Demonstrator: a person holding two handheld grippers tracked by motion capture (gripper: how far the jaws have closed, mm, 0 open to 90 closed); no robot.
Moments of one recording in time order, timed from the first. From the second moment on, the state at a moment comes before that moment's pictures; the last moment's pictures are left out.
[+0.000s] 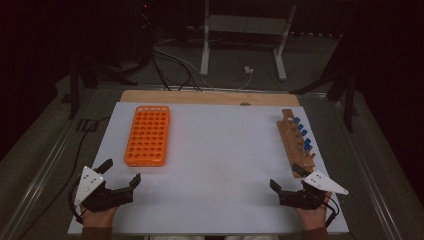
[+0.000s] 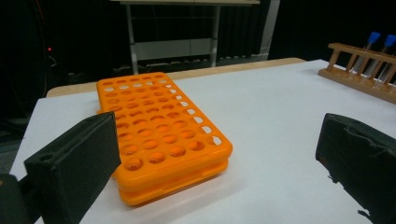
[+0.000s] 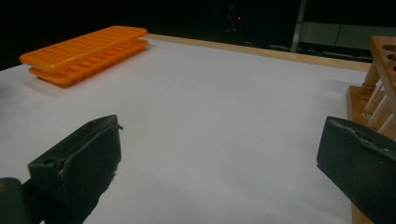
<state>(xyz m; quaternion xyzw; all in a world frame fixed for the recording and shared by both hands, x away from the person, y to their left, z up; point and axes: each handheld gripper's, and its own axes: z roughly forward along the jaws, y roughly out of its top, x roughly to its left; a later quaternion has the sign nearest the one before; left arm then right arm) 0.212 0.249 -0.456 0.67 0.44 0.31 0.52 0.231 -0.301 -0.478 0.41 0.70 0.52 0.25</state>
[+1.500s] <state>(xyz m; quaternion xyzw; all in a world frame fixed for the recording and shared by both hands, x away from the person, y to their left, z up) 0.212 0.258 -0.461 0.66 0.46 0.31 0.50 0.281 -0.358 -0.440 0.51 0.67 0.45 0.30</state>
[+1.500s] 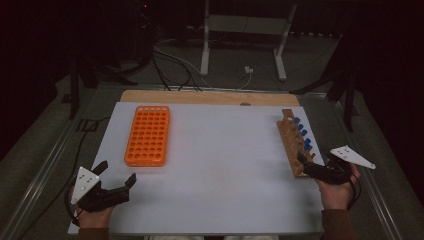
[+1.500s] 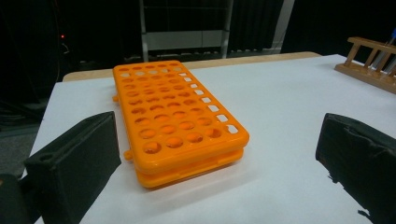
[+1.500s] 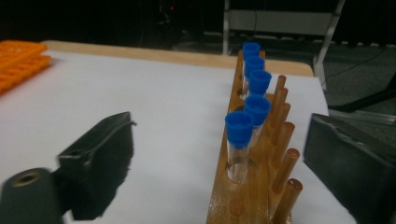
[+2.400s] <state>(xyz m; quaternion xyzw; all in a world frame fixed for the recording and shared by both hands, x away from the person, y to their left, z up) 0.212 0.258 -0.461 0.66 0.46 0.31 0.51 0.302 -0.352 -0.461 0.56 0.66 0.38 0.33</state>
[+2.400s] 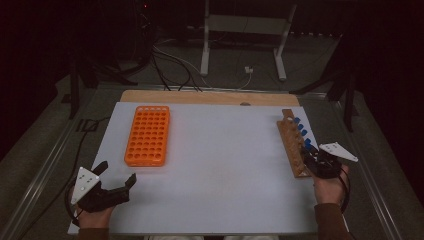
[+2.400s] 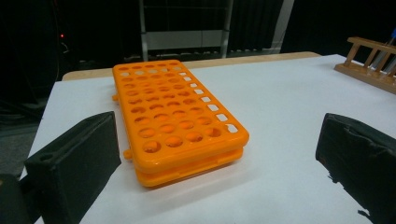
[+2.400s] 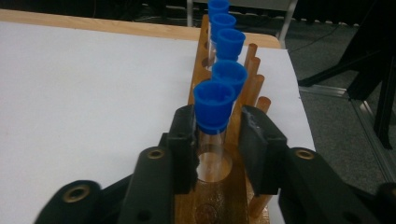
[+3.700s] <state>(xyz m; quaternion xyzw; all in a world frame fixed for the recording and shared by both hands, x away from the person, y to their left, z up) 0.213 0.256 -0.463 0.67 0.46 0.30 0.50 0.290 -0.354 -0.422 0.54 0.62 0.43 0.36</state>
